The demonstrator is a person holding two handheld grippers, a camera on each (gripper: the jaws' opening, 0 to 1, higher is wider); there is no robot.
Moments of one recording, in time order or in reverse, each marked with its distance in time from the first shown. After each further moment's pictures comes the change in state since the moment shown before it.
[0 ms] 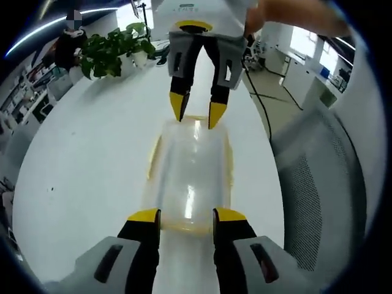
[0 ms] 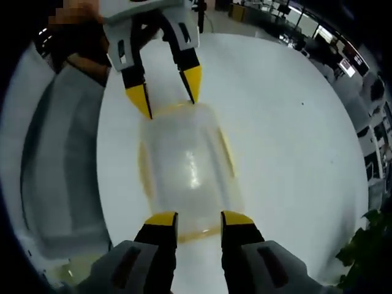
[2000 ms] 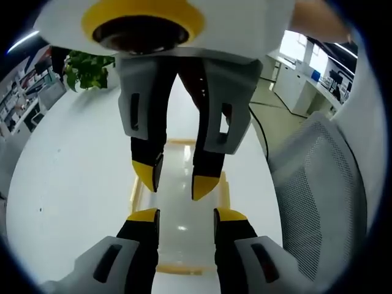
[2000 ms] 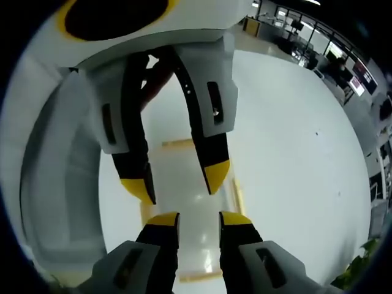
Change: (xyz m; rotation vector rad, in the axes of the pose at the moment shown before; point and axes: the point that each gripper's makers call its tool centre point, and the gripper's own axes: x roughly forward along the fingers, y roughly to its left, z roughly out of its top) left arm 0.030 -0.013 0.035 0.024 -0.062 -0.064; right arm 0.019 0.009 0.052 -0.084 -0.096 0.049
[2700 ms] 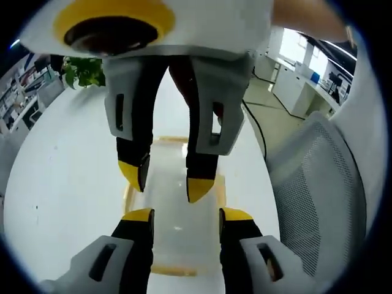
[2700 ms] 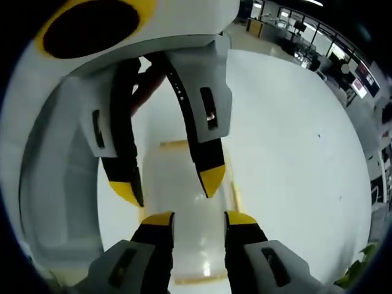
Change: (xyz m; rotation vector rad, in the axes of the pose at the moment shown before) left arm 0.002 -0.005 -0.003 -0.010 -0.001 -0.015; right arm 0.005 -0.004 0.002 -0.022 0.000 0.012
